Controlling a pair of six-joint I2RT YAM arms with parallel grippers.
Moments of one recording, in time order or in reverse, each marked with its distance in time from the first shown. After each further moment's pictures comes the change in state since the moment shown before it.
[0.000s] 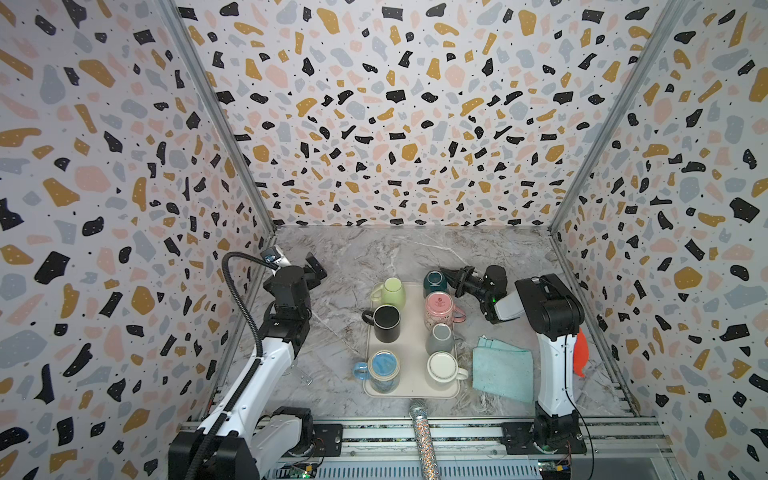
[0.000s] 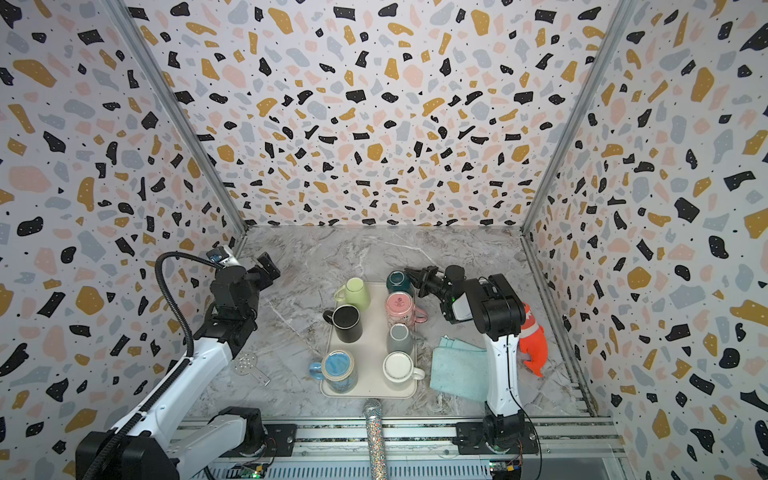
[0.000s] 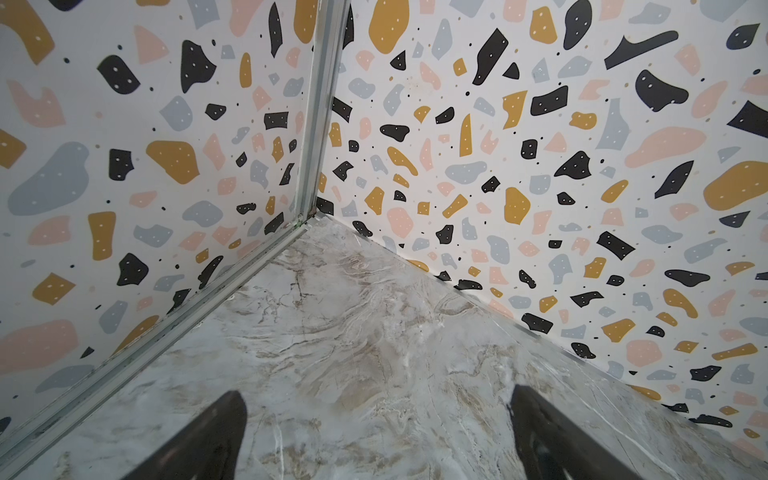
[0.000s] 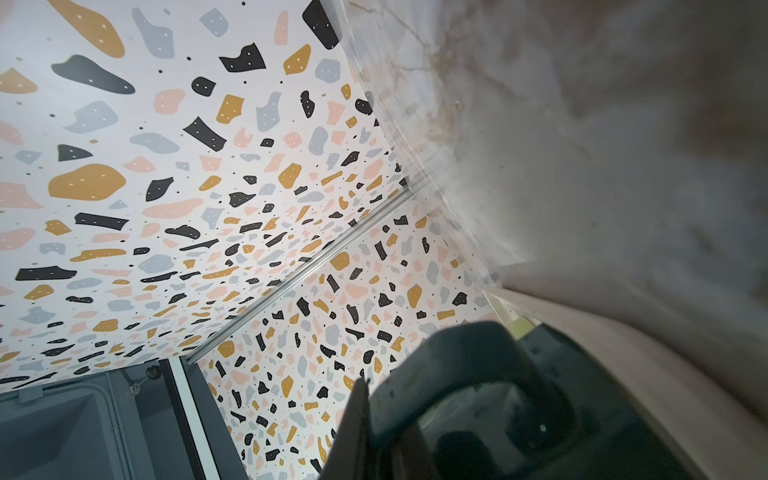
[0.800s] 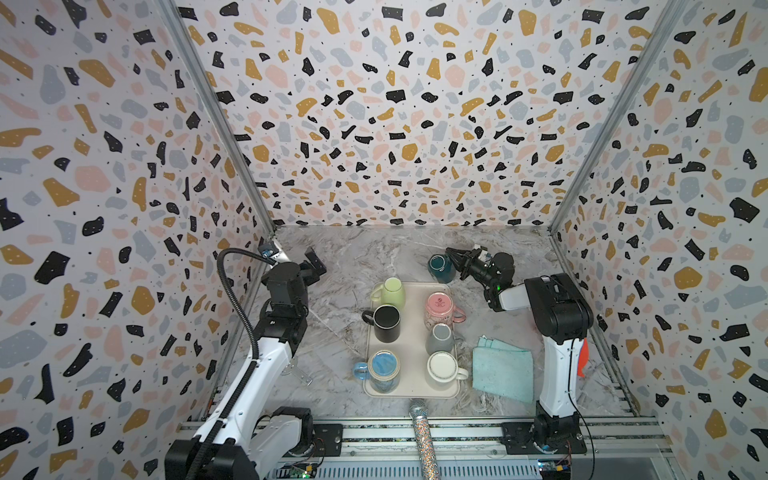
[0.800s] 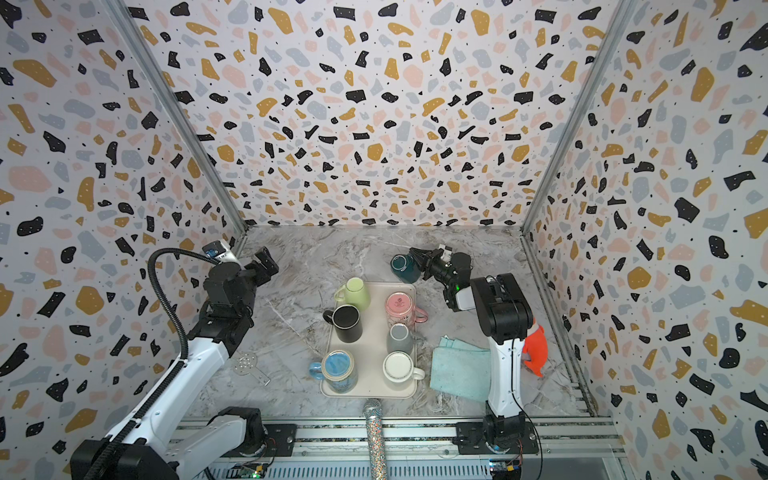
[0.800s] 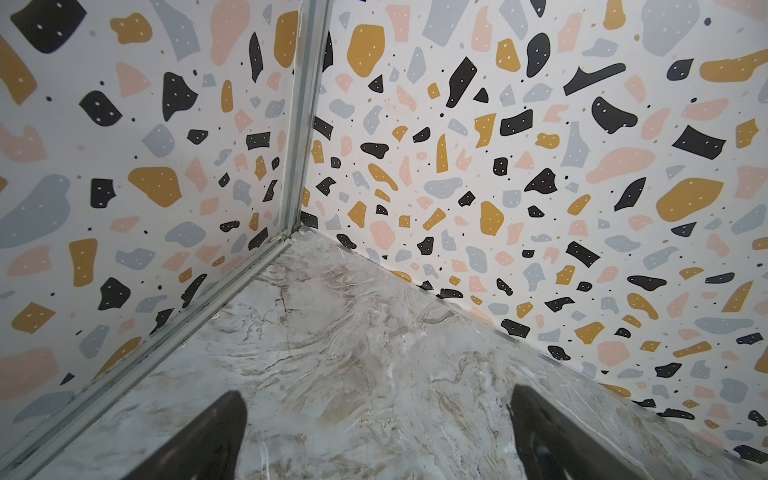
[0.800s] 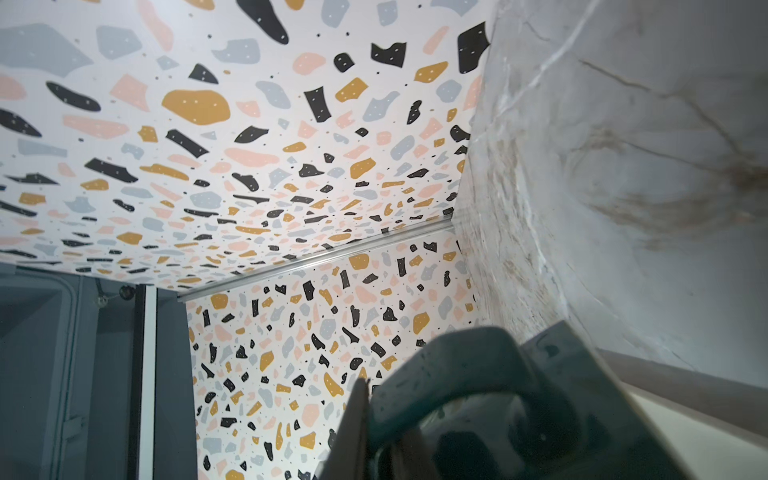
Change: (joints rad) left arm 0.004 -0.020 0.041 -0.015 0.054 0.013; right arm -0.022 -0.075 0.102 -0.002 0.040 -0.249
